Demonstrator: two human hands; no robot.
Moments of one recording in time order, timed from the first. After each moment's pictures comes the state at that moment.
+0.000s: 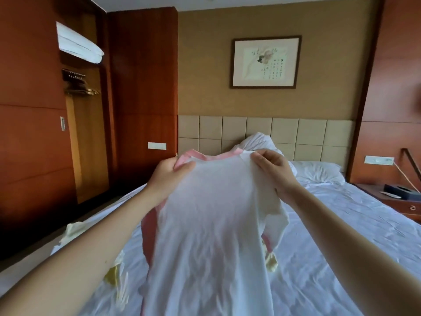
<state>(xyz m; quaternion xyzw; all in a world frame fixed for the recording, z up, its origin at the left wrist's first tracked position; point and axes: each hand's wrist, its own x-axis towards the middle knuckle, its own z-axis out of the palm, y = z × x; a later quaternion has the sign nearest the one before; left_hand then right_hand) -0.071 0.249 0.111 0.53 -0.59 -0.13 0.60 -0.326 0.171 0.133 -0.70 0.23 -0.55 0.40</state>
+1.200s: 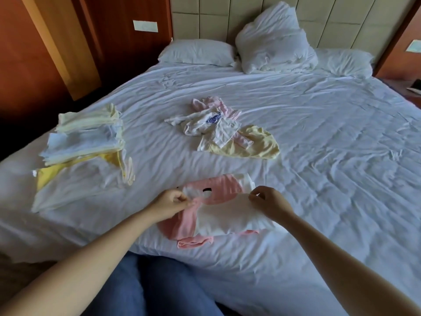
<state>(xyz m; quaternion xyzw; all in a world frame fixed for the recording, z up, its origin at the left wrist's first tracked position) -0.081 0.314 -0.207 0.70 -0.52 -0.39 0.31 -0.369 0.205 -0.196 -0.76 0.57 -0.11 0.28</state>
